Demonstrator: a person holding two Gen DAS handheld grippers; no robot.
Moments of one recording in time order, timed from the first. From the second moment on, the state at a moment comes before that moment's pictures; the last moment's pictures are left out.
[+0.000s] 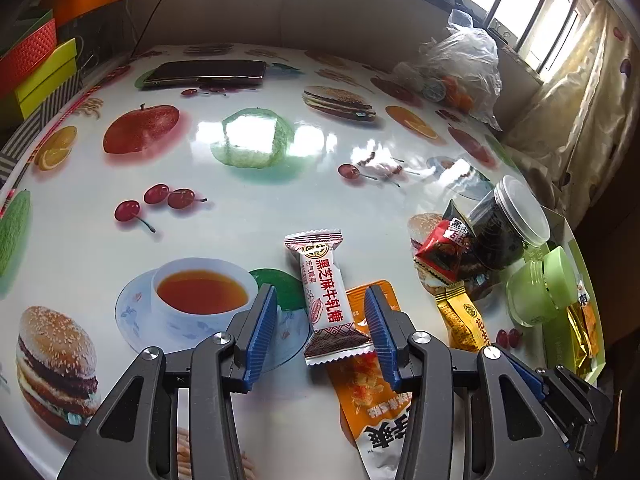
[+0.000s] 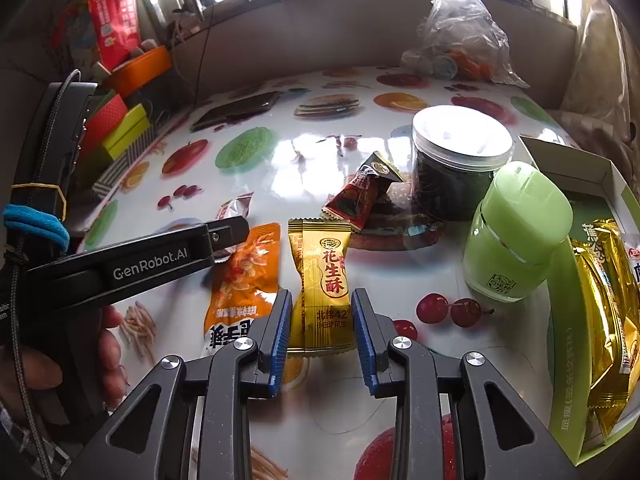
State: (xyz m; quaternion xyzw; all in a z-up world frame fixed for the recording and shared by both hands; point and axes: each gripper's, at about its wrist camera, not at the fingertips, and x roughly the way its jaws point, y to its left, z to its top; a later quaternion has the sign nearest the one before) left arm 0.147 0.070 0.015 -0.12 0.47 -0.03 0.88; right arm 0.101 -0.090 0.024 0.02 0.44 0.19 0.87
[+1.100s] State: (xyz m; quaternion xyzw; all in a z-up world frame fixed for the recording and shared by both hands) left arm 0.102 0.059 0.053 -0.11 0.43 -0.04 0.90; right arm 0.077 -0.106 0.049 0.02 0.42 0.19 0.89
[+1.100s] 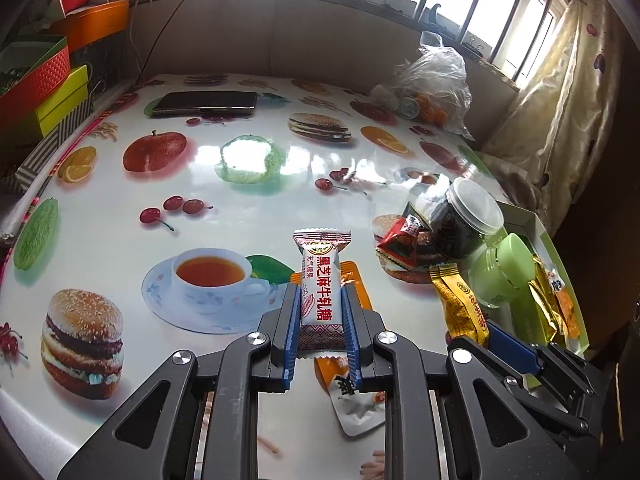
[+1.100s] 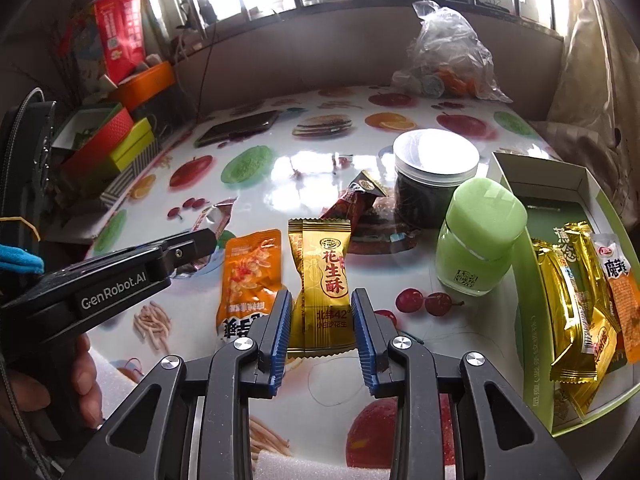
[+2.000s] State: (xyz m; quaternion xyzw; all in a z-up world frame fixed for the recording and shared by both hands) left arm 0.071 -0.021 0.093 -0.06 0.40 -0.11 0.91; right arm 0.050 -0.195 0.087 0.06 0.37 0.11 0.92
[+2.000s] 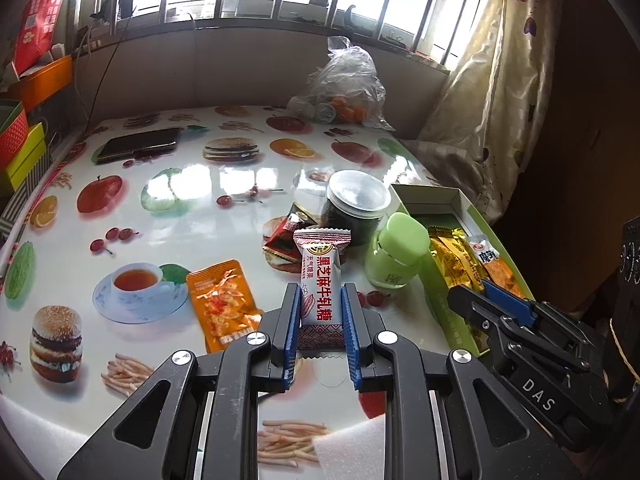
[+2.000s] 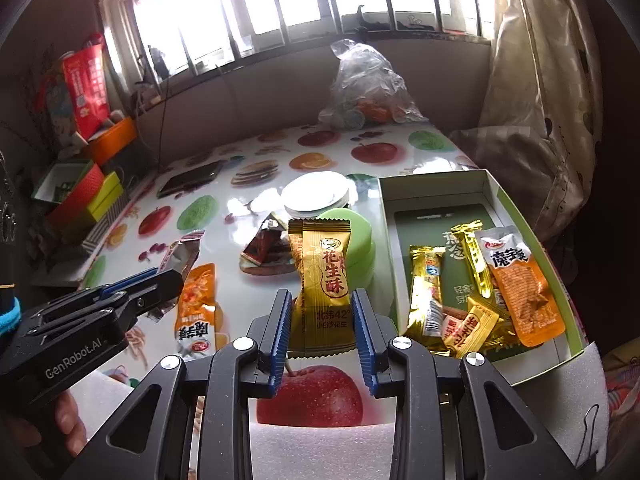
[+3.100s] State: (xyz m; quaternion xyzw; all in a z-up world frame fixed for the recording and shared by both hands) left arm 0.082 -0.143 0.082 -0.02 0.43 -0.23 0.87; right arm 0.067 -0.315 0.070 0.07 0.40 -0.01 0.92
